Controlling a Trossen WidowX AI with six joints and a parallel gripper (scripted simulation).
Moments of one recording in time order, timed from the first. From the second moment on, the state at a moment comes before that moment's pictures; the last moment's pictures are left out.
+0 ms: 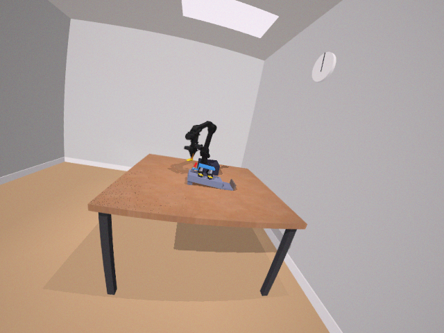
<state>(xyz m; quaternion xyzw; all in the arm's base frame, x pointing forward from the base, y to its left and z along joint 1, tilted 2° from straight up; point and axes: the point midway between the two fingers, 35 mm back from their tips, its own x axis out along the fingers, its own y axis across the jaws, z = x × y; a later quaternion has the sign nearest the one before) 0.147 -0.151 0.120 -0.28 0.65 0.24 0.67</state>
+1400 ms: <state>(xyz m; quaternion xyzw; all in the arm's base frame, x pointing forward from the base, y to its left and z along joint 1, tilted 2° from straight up) 0.160 -0.127 0.120 0.03 0.68 -0.06 0.73</state>
